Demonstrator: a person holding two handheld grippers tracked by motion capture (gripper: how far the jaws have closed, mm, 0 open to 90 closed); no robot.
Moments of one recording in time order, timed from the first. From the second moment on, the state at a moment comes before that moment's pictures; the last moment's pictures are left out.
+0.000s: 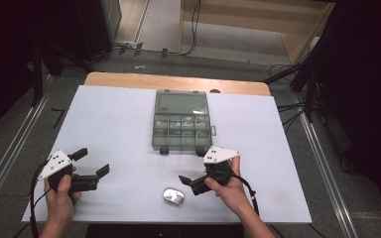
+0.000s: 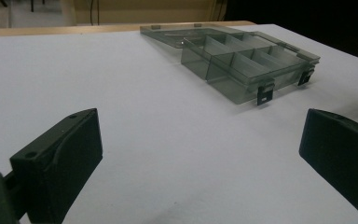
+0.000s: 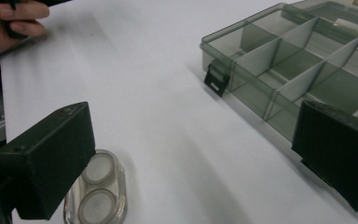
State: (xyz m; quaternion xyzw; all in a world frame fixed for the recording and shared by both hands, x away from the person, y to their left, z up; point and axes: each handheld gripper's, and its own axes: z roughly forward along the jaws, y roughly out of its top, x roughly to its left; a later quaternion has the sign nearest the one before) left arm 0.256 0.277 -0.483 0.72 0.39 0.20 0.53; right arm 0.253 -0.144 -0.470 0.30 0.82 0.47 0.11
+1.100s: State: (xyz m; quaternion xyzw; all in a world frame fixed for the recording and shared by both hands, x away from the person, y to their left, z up) left arm 0.255 0.284 -0.479 0.71 0.39 0.21 0.54; right arm 0.235 -0.085 -0.487 0.23 0.89 0.38 0.05
